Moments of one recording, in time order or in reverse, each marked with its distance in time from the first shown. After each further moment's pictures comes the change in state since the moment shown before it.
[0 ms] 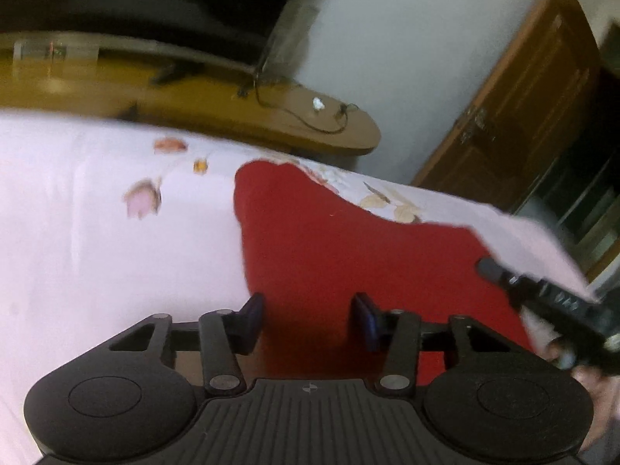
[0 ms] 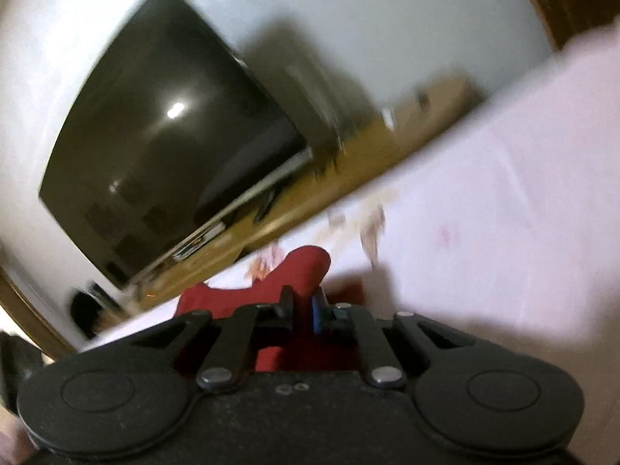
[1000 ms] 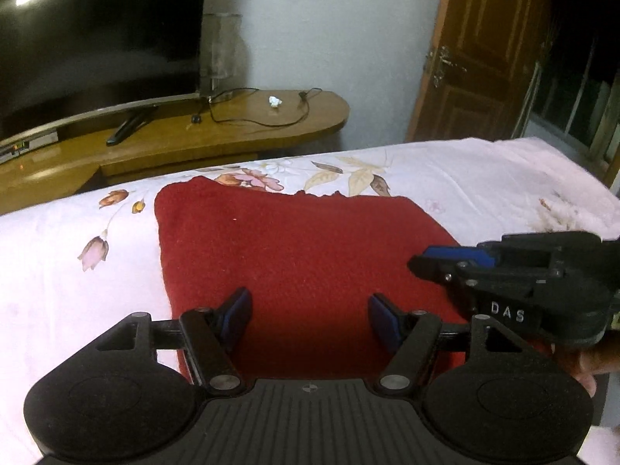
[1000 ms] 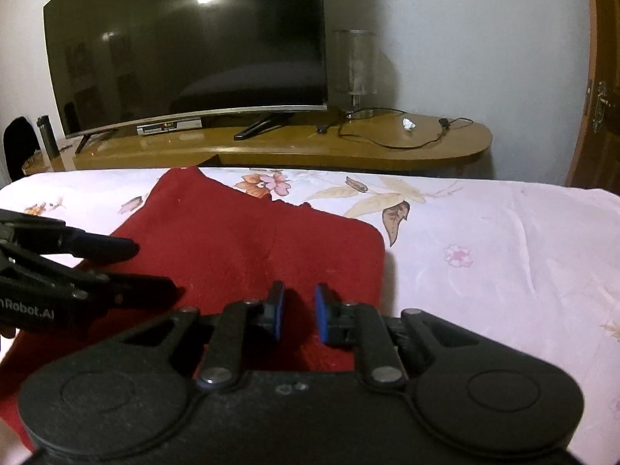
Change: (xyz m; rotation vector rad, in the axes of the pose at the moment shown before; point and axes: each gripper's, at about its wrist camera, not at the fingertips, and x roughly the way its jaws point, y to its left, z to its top) left arm 0.004 -0.074 -0.013 0.303 0.023 0.076; right arm 0.011 0.079 -0.023 -0.442 0.209 -0.228
